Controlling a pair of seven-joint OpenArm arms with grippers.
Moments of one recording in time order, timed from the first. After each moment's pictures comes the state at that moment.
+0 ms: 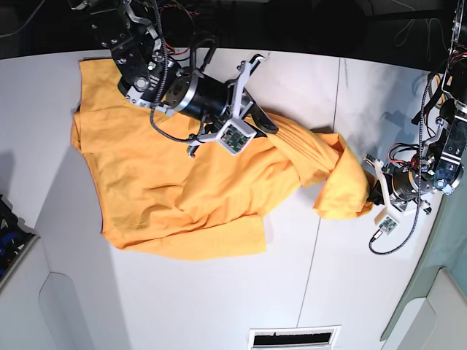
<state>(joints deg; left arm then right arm) -14.8 -35.6 18.5 60.9 -11.2 -23.1 21.8 -7.0 8.5 -29.0 98.9 8.9 27.8 -29.5</state>
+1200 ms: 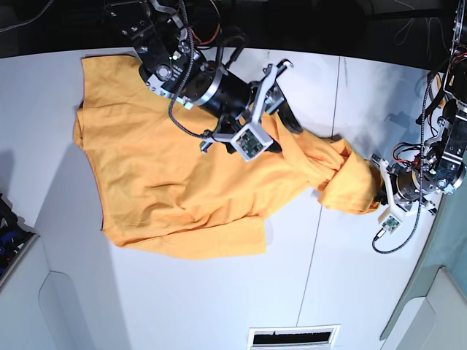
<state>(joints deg) -15.0 -35.9 18.2 60.6 -9.2 -23.2 21.6 -7.1 0.9 -30.3 97.8 7.5 17.4 -29.4</state>
